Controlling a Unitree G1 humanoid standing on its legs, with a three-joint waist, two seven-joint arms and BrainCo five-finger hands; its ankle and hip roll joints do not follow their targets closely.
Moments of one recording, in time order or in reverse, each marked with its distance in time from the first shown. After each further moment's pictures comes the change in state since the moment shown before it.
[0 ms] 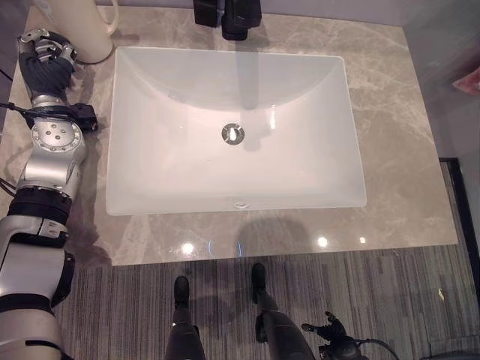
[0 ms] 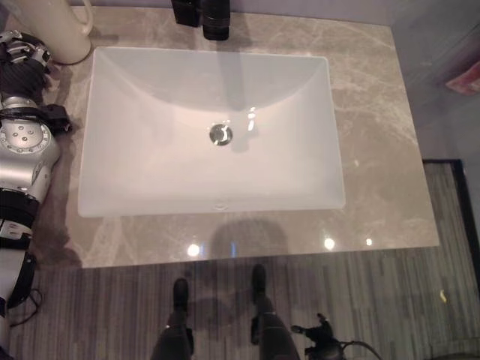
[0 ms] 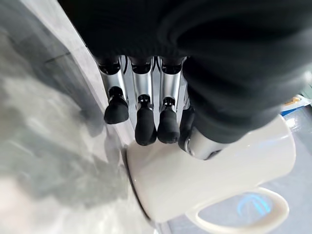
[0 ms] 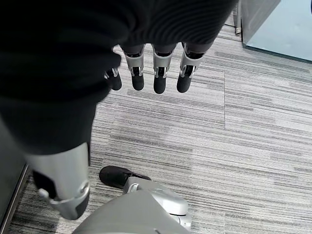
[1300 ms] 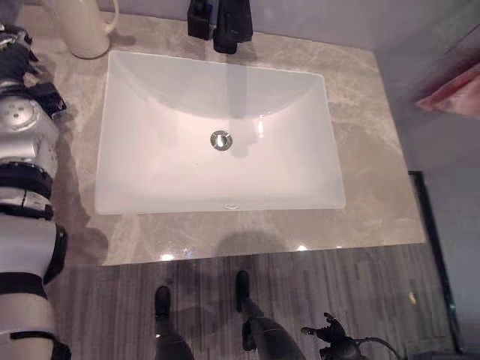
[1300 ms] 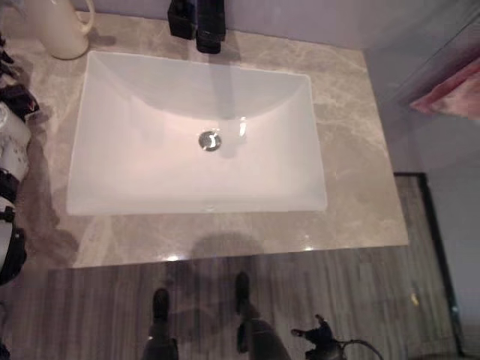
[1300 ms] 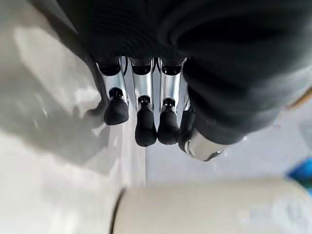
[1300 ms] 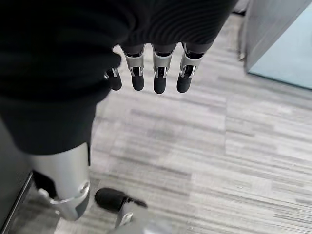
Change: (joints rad) left arm -0.223 0.027 -0.103 0.337 -0.292 -0.009 -0.127; right arm 0.018 -0.017 0.082 0.007 -0.021 0.005 0.010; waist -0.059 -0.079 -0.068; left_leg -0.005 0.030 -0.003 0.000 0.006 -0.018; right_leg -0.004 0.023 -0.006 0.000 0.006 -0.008
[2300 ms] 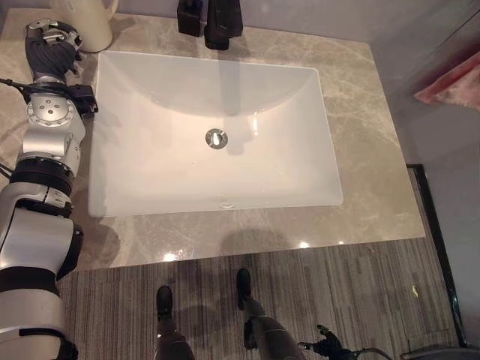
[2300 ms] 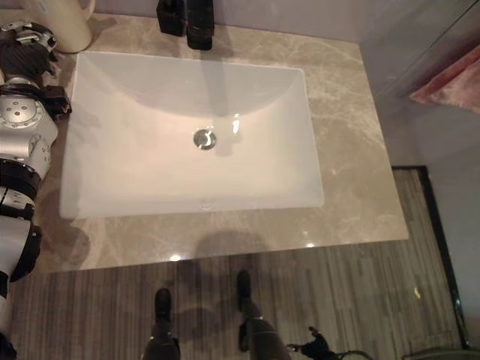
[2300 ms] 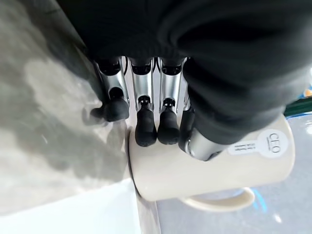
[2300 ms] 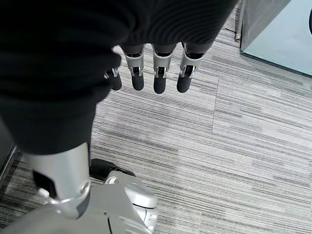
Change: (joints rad) left arm -0.007 -0.069 -0.027 -0.033 0.117 0.004 -0.071; right arm 0.058 -0.006 0.033 -0.035 -0.017 -0.012 0.061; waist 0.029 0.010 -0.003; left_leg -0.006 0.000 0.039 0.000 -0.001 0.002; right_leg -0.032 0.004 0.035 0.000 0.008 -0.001
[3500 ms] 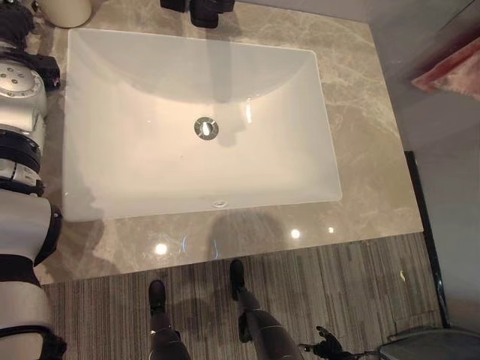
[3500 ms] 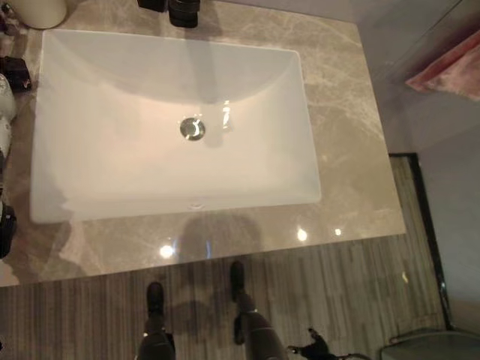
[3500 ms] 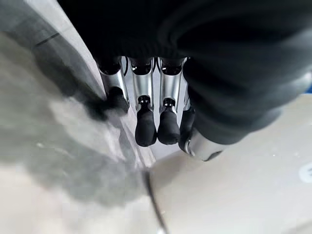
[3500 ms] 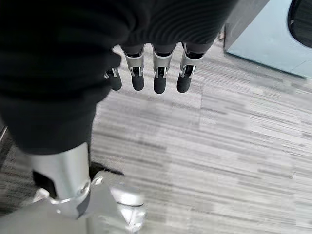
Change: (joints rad) left arm -0.179 0.081 -0.162 0.133 0.183 0.023 0.083; right arm 0.025 -0.010 -0.002 -0.066 0.002 -0.025 0.005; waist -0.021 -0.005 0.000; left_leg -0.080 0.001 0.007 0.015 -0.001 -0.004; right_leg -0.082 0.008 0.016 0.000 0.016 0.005
